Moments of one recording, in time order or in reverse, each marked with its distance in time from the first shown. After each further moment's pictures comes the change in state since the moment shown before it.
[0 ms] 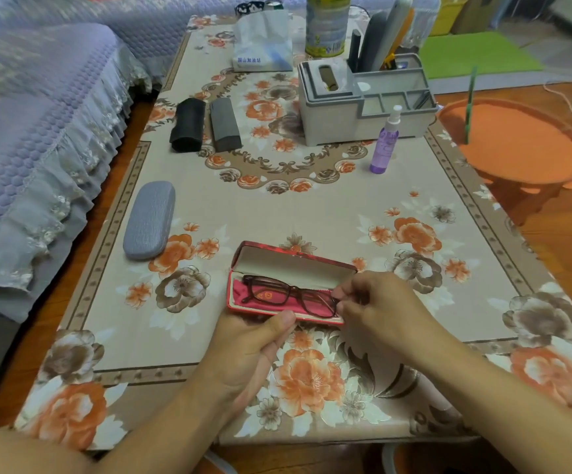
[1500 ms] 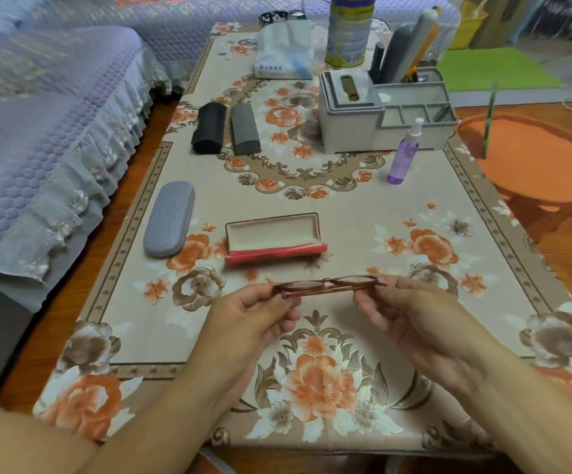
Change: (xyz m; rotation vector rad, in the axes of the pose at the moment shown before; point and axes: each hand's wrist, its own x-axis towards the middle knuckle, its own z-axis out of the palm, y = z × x) left_hand -0.002 0.027 -0.010 0.240 0.088 0.036; right_hand -0.004 -0.005 -0.012 1.341 -0.031 0.450
